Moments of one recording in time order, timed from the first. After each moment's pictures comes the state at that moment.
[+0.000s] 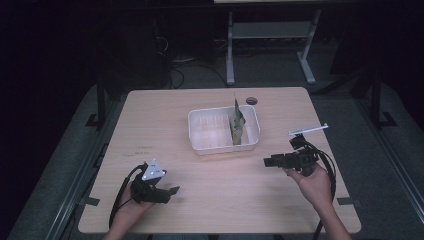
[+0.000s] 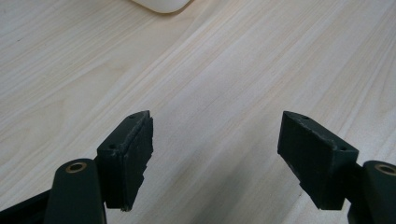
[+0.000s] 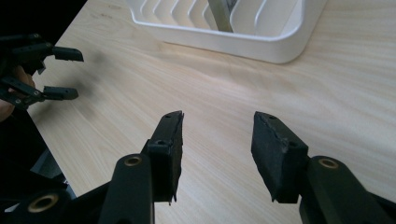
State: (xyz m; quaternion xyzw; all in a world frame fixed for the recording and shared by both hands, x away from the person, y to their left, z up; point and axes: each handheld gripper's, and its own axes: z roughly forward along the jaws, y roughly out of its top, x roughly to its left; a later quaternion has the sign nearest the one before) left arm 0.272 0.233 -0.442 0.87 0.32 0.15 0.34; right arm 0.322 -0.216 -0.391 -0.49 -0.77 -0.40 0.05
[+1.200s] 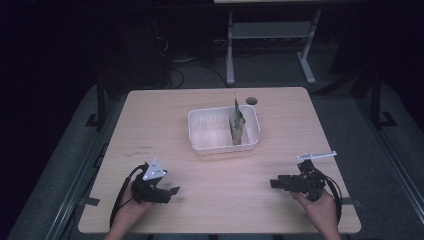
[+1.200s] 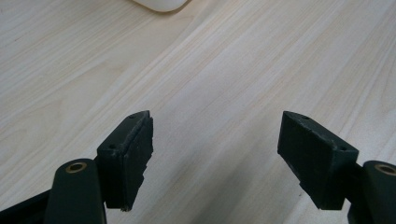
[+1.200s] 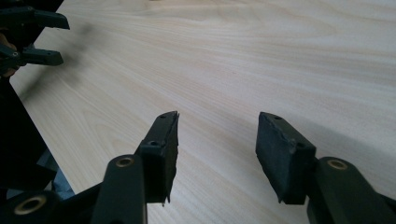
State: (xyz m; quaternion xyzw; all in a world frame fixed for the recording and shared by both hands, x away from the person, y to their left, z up) left arm 0.273 0.231 -0.443 0.87 0.31 0.15 0.34; right arm 0.277 -0.236 -0.441 -0.51 -0.76 -0.41 0.05
